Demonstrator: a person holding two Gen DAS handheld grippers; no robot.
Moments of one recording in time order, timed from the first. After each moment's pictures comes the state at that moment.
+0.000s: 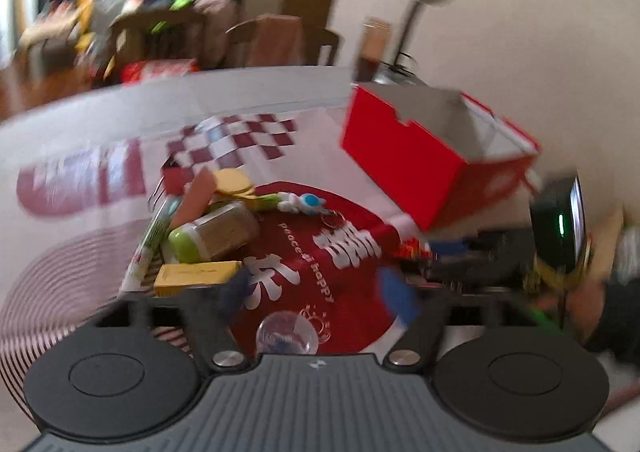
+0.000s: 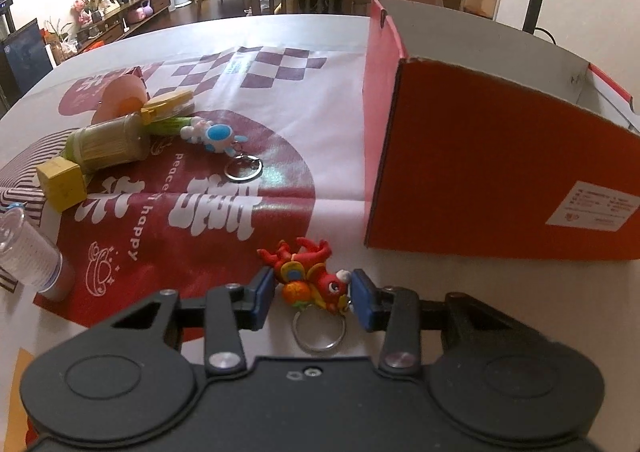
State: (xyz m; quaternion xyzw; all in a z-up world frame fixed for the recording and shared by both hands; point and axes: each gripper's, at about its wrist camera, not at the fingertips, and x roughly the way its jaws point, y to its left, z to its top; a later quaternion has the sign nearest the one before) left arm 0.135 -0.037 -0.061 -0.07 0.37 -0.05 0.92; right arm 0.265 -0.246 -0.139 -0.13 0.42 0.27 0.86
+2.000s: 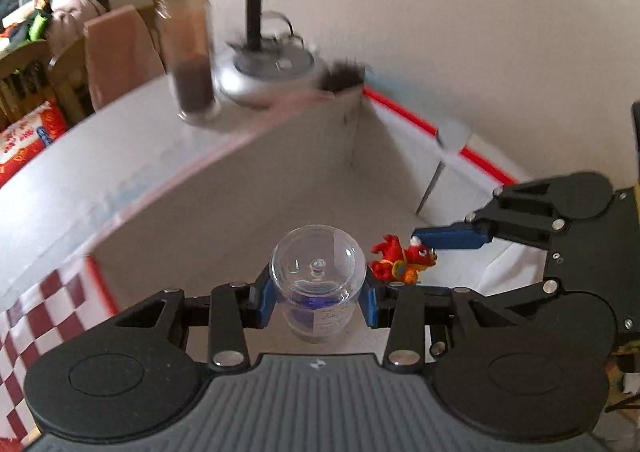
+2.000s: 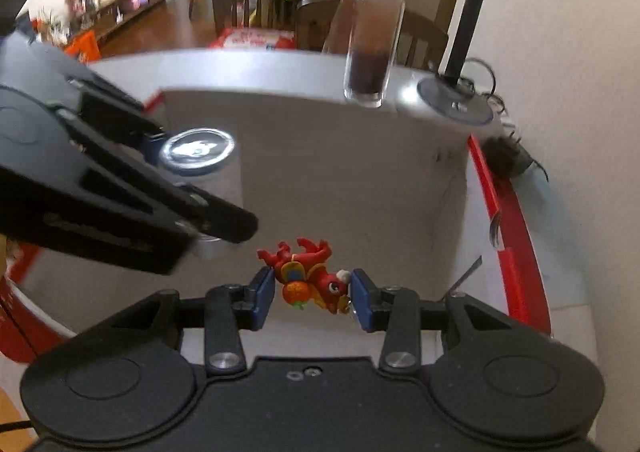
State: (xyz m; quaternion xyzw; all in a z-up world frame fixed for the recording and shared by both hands) left arm 0.454 -0.236 -0.058 0.03 0.47 -0.17 0.87; right arm 0.438 -0.352 -0.080 -0.18 0.42 0.28 0.84
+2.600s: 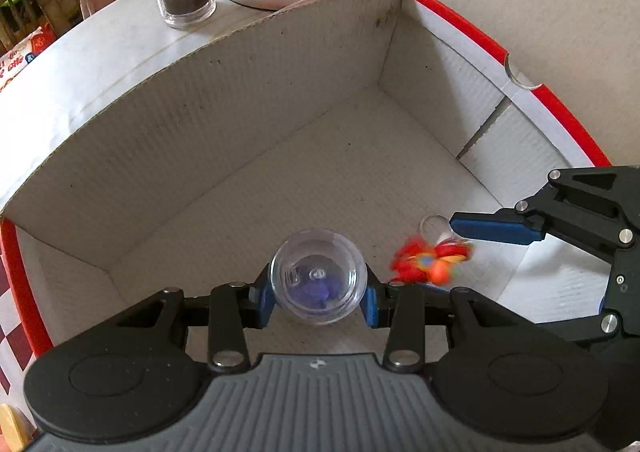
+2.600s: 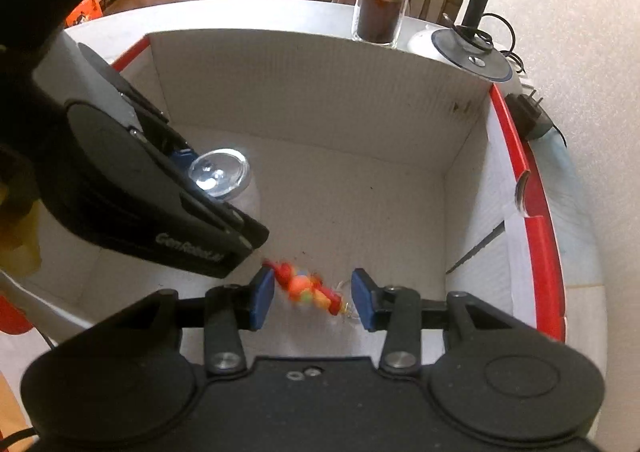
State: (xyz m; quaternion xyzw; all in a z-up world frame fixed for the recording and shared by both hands) left arm 0.494 -0.251 -0.113 0.02 0.58 -0.14 0.81; right arm 0.453 -0.352 -0.101 -0.19 0.48 0.28 0.81
